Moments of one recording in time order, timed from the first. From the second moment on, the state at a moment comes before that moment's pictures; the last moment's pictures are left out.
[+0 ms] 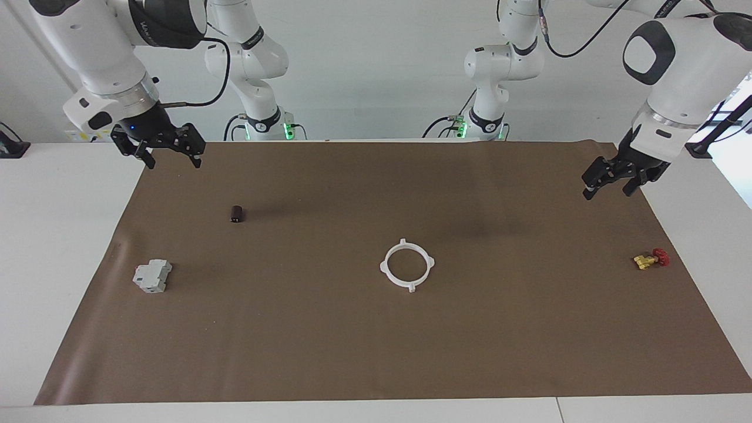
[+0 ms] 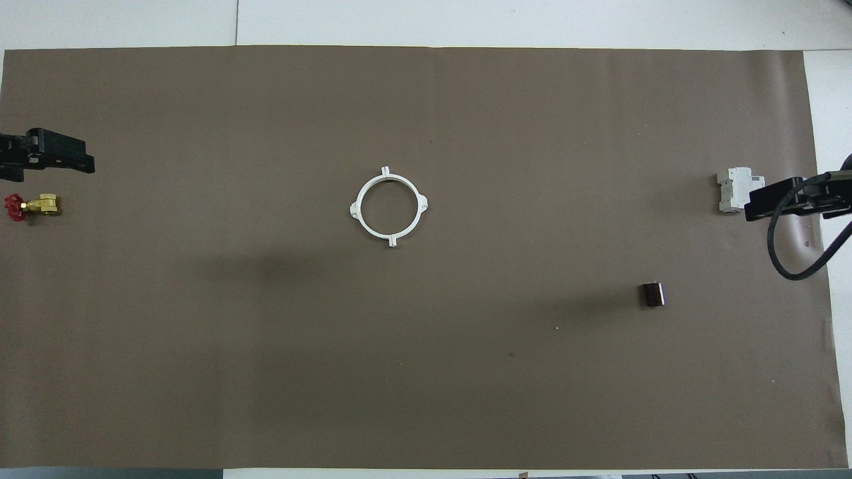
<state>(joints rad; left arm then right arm) -0.03 0.07 0.05 -1.58 -0.04 1.72 -0.01 0.02 -0.03 -0.07 -1.65 -0.01 1.58 -0.05</state>
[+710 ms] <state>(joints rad) -0.03 -0.01 0.05 -1.66 -0.04 1.69 0.00 0.02 -0.03 -0.07 -1.65 -0.01 1.58 -0.05</state>
